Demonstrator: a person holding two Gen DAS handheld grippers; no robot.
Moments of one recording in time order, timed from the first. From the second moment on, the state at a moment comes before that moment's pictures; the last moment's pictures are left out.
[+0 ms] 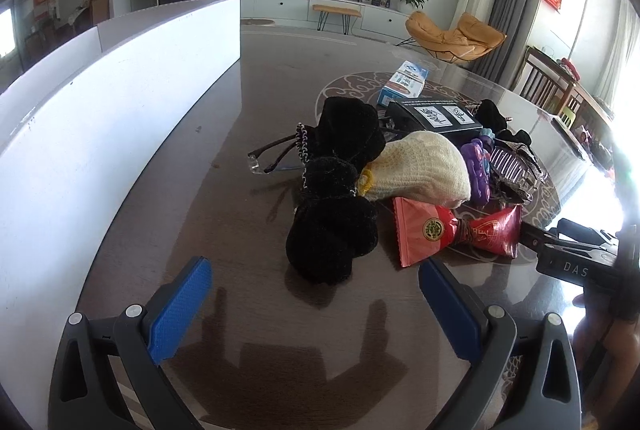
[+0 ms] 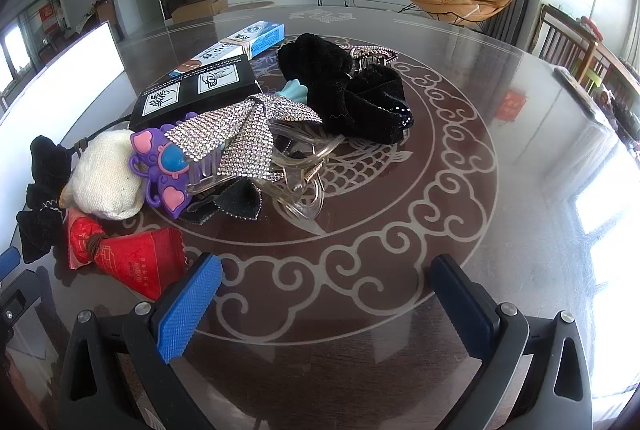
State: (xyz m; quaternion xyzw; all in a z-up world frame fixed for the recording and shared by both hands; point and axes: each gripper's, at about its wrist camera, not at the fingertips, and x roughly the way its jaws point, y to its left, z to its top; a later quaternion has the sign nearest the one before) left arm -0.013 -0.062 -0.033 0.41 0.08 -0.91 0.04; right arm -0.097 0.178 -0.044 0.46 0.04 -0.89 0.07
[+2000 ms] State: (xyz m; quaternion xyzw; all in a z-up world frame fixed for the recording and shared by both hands) left arm -0.006 -0.095 -0.047 0.46 0.00 -0.89 0.02; right arm -0.079 0.043 -0.034 0.45 0.28 -0.75 0.39
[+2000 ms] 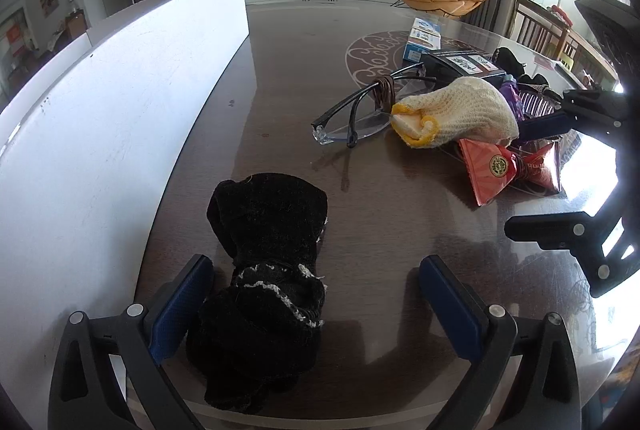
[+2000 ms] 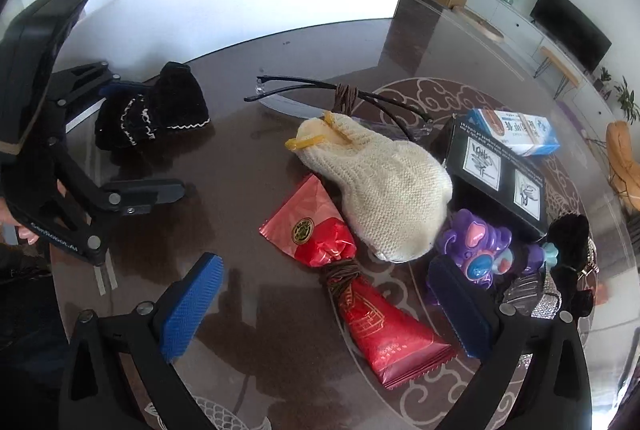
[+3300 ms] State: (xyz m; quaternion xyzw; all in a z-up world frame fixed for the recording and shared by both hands) left arm 0.069 -0.334 0.077 0.38 0.15 -0.90 0.14; right arm -0.033 -0.189 0.136 0.40 0.09 -0.77 0.49
